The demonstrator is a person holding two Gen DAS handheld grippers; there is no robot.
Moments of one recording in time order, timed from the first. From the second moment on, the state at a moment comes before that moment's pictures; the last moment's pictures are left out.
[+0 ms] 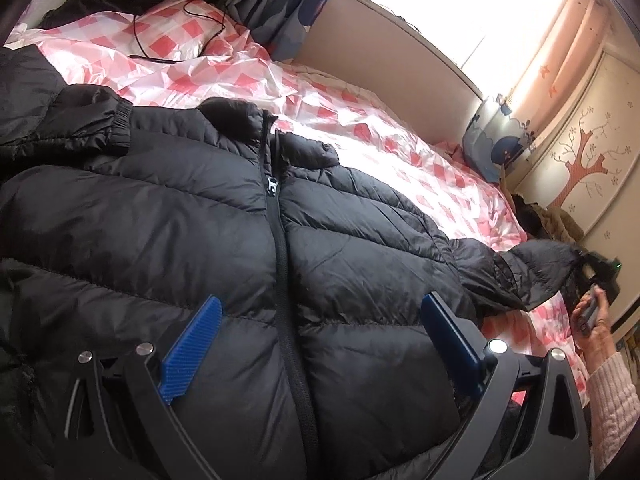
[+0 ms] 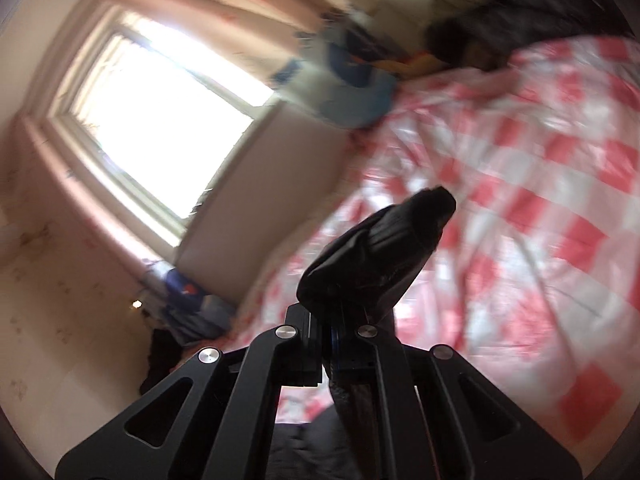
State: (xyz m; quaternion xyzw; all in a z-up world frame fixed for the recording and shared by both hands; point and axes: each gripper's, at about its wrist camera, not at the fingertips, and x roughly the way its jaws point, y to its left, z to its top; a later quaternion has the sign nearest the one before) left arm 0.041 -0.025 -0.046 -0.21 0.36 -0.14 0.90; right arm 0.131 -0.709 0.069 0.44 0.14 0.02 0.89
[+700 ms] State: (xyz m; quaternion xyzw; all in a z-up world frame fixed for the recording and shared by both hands) left arm 0.033 -0.042 -0.027 -0.10 0.33 -0.07 0.94; right arm 0.152 -0.535 0.131 0.38 0.14 0.17 0.90
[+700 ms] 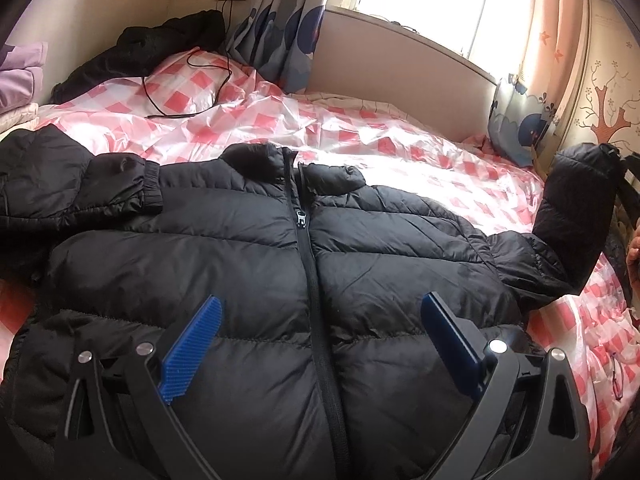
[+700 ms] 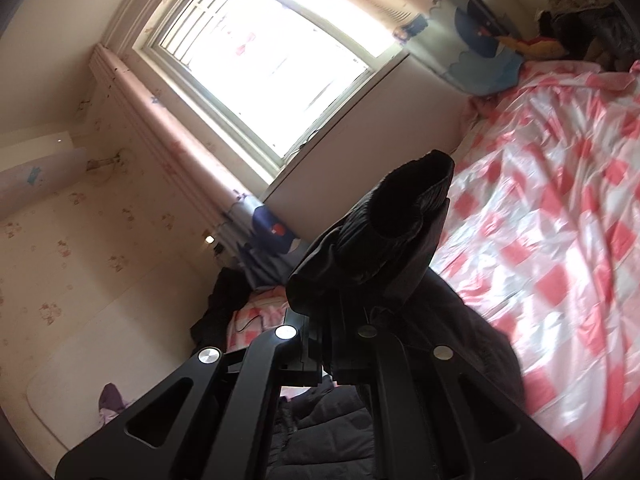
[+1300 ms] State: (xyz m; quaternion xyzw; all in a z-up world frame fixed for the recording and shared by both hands) left arm 0.030 -0.042 -0.024 -0.10 0.33 -0.07 0.94; right arm 0.175 -0.420 0.150 0.37 0.15 0.27 0.88
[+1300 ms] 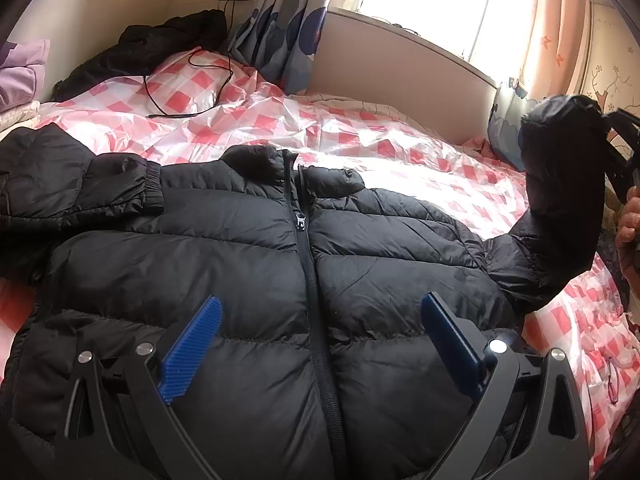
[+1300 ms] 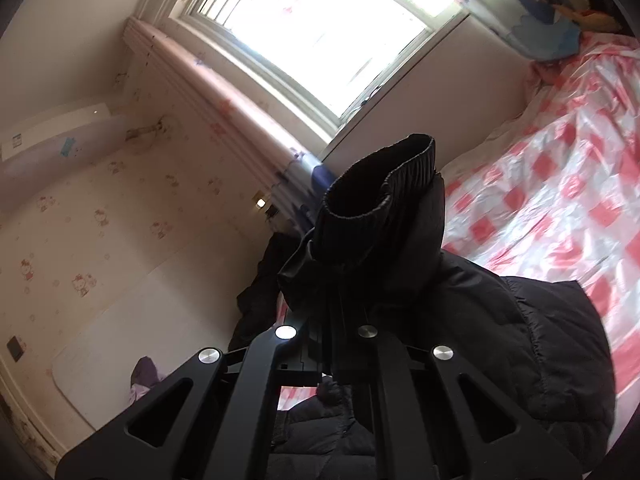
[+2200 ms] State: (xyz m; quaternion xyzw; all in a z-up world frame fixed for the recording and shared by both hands) left arm 0.030 -0.033 -0.016 -0.11 0.32 -0.06 0.94; right arm 0.207 -0.264 0.102 0.39 0.21 0.37 0.81
